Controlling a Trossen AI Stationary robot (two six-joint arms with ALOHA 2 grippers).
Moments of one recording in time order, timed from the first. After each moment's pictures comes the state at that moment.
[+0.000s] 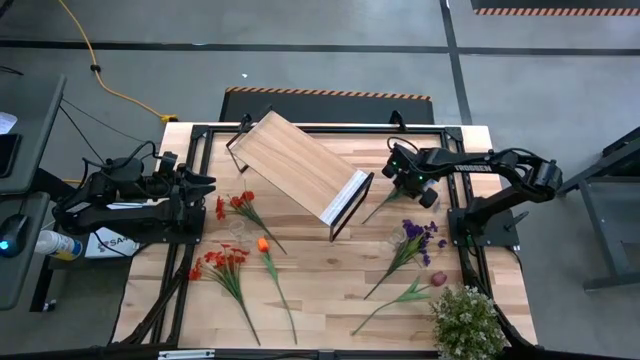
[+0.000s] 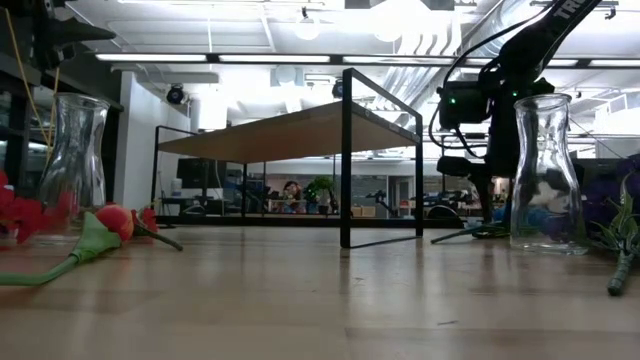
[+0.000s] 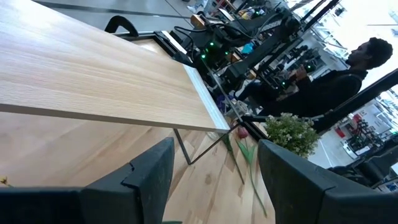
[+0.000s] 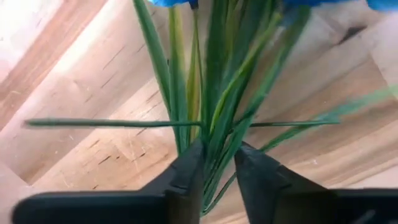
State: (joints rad) left arm 0.11 0.08 0.68 -0.79 -0.08 -0.71; right arm -0.56 1.42 0.67 -0.61 -0.02 1.72
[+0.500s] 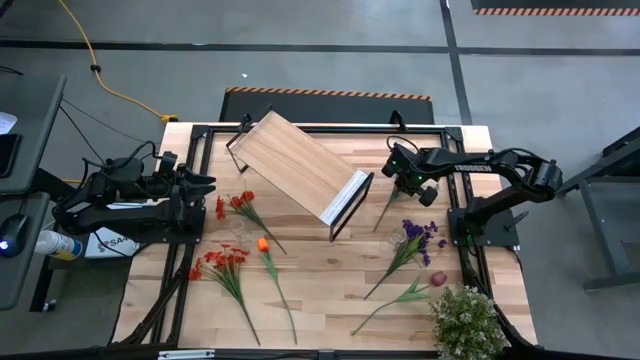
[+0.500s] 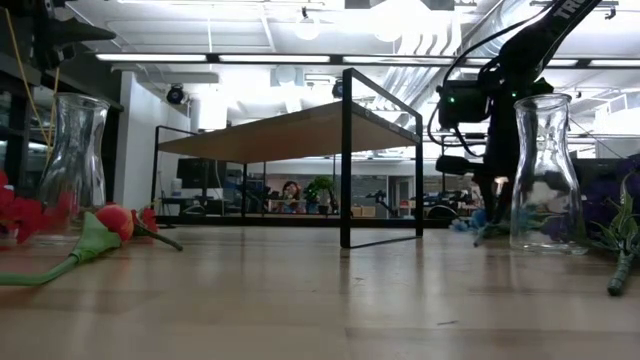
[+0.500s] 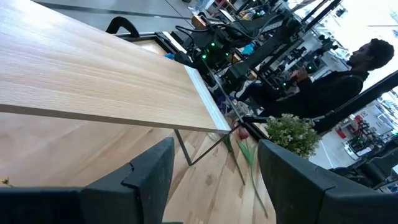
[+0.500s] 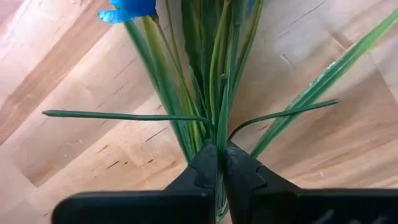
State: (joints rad) left arm 0.11 0.08 0.68 -0.79 -0.08 -0.71; right arm -0.56 1.42 0.67 -0.59 0.01 1.70
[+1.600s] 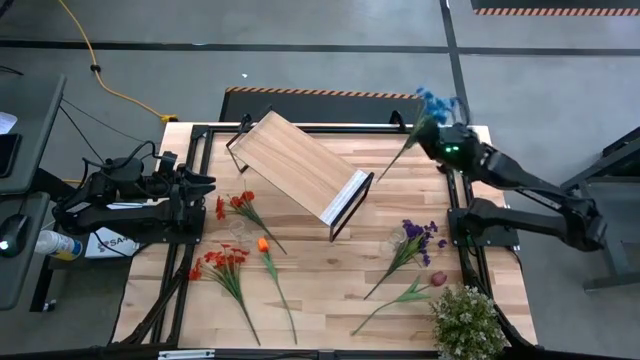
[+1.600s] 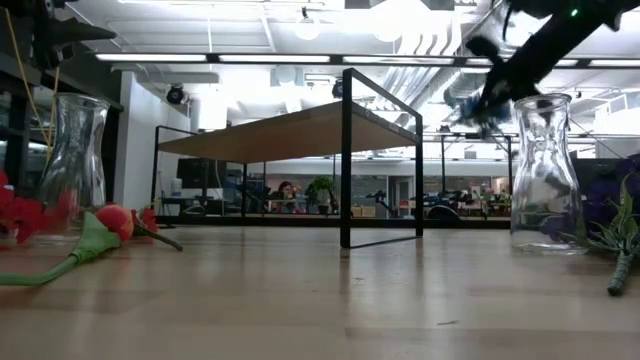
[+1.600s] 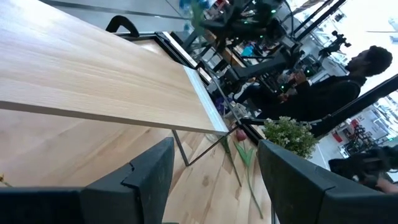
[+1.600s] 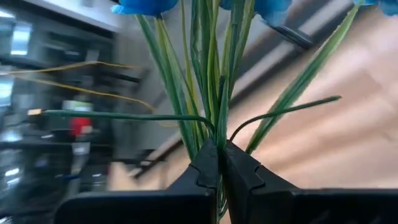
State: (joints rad) left arm 0.11 0.08 0.68 -0.79 -0.08 -0.74; right arm -0.62 0.73 0.67 -0.42 0.33 1.38
